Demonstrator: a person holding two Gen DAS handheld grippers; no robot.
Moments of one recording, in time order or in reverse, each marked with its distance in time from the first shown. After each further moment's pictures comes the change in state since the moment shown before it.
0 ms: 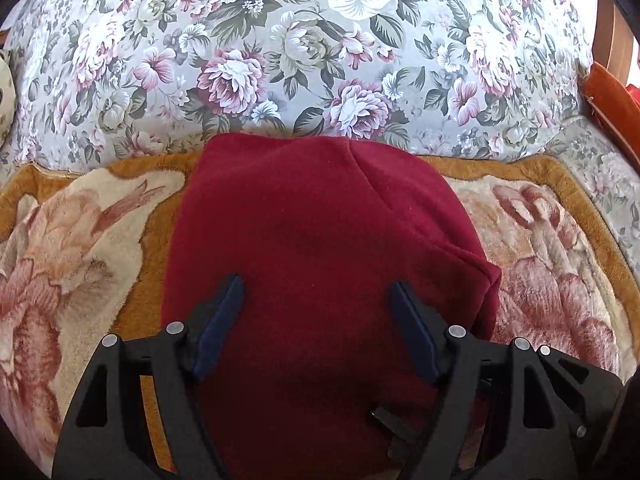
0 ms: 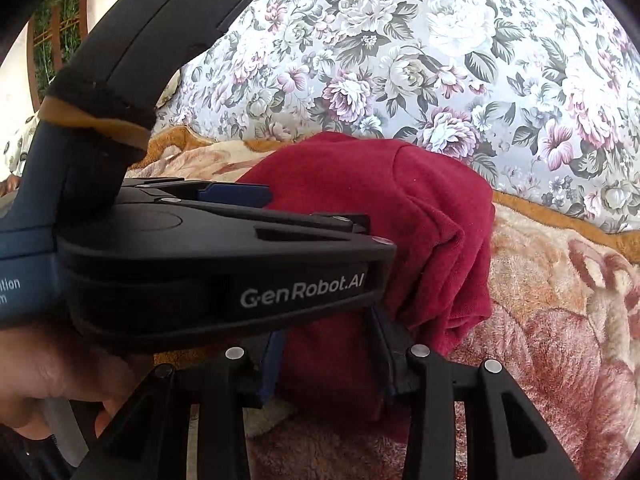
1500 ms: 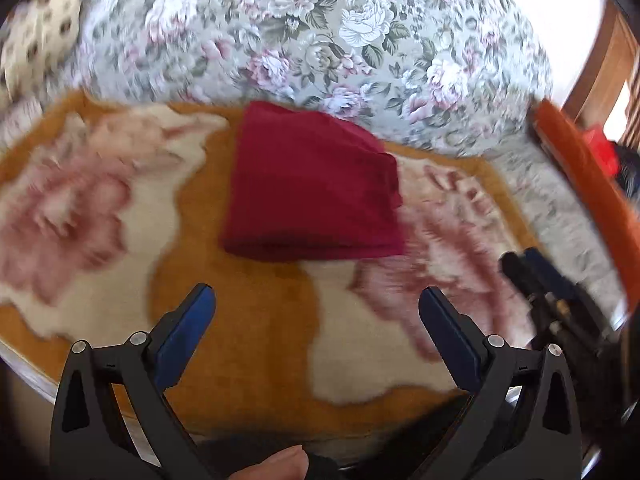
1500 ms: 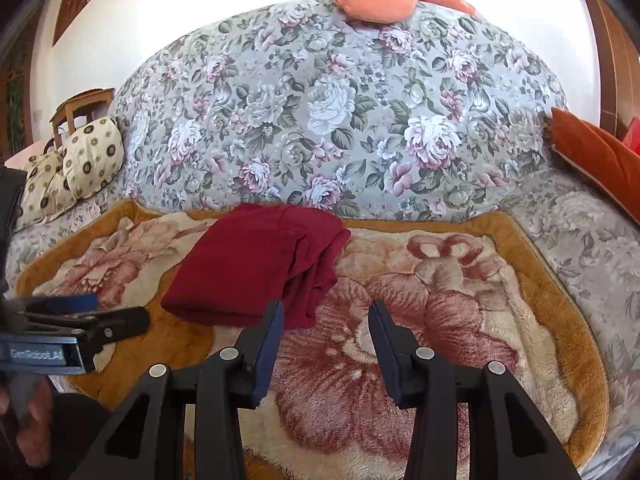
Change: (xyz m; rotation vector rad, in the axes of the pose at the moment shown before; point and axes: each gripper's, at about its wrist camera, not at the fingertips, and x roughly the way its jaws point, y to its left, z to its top) left arm -0.150 0.015 -0.096 -0.202 0.022 -0.131; right arm -0.174 0.026 -0.044 0.174 -0.190 -0.308
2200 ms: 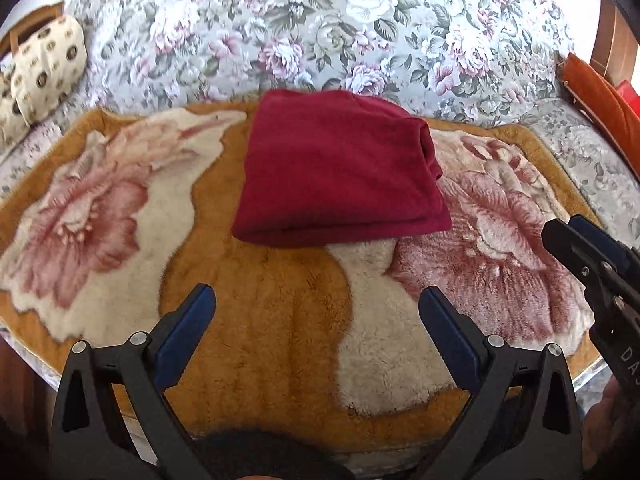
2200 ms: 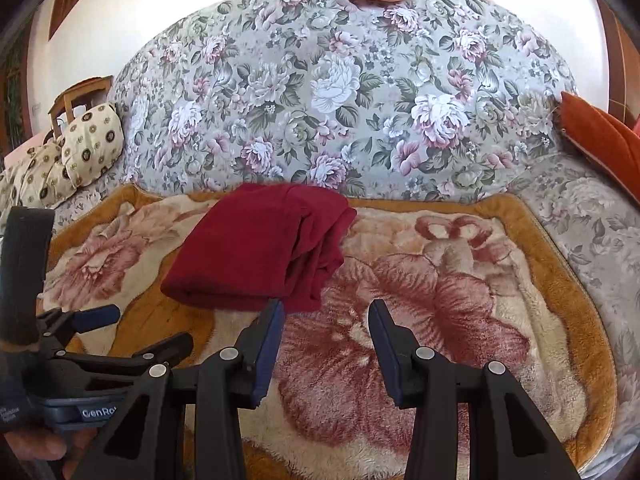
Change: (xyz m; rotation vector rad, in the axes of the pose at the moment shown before) left arm 0.024 -0.017 -0.018 0.136 -0.012 0.210; right arm 0.017 0.000 -0.002 0.012 0.078 0.013
